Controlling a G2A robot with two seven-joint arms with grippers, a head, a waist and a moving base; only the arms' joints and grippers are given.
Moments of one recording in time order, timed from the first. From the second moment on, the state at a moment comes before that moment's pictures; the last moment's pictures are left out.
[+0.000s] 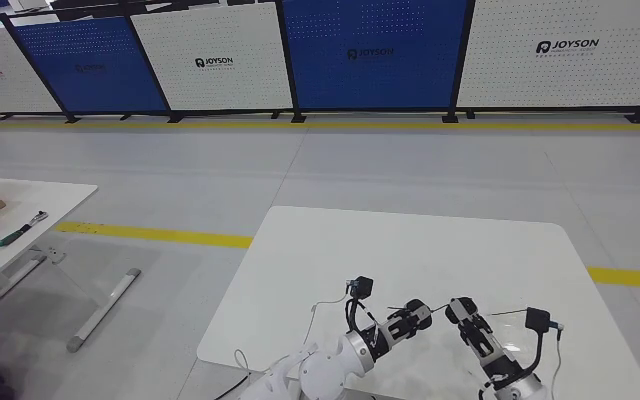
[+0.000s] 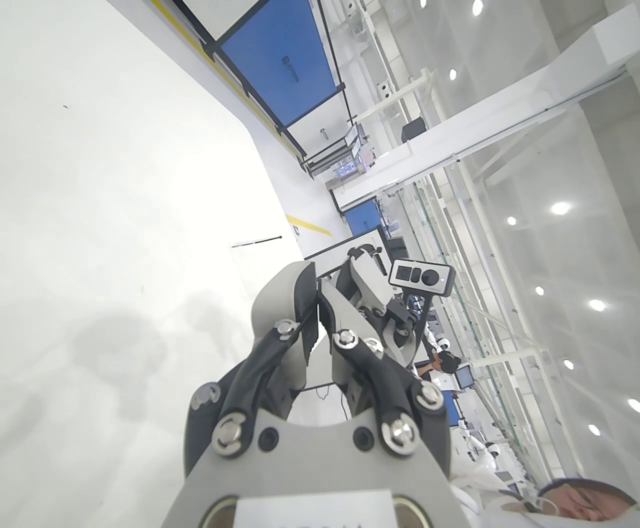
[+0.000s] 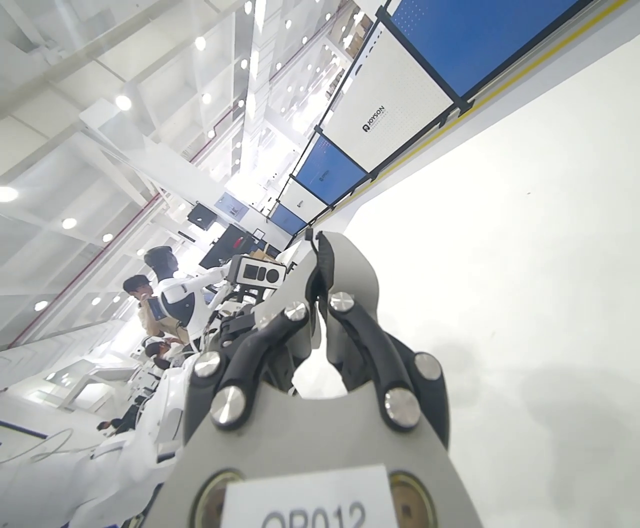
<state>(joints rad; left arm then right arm) 1.40 -1.26 -0.83 -1.70 0.09 -0.08 -0.11 -1.77 -1.19 1.38 -1.88 -0.28 -0.30 0.22</state>
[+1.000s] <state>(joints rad) 1.42 -1.27 -0.84 -1.72 0.09 -0.05 -0.08 -1.77 -1.19 1.37 -1.88 -0.29 -0.27 0.21</state>
